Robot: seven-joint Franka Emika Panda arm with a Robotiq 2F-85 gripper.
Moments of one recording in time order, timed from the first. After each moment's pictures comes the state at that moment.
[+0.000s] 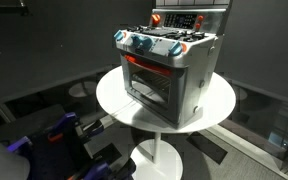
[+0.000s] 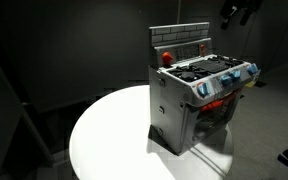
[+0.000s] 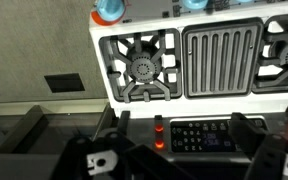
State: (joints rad) arm -0.05 -0.14 0.10 -2.02 -0.19 2.13 0.29
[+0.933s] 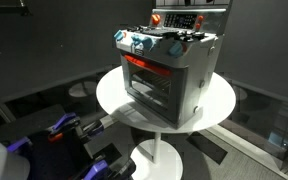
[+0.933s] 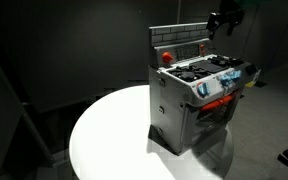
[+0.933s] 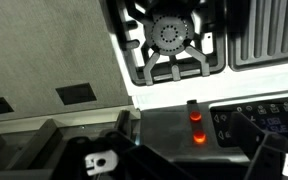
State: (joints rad) arm -0.04 0.13 0.01 -1.80 -0.22 2.13 0.33
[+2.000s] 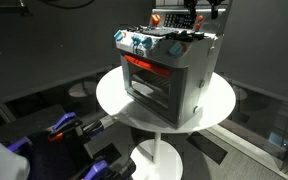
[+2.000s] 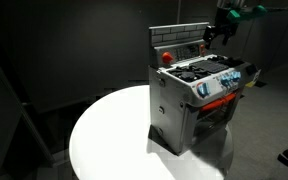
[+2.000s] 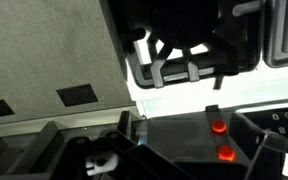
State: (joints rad) arm -0.03 0.23 -0.04 -1.79 -0.22 2.22 0.33
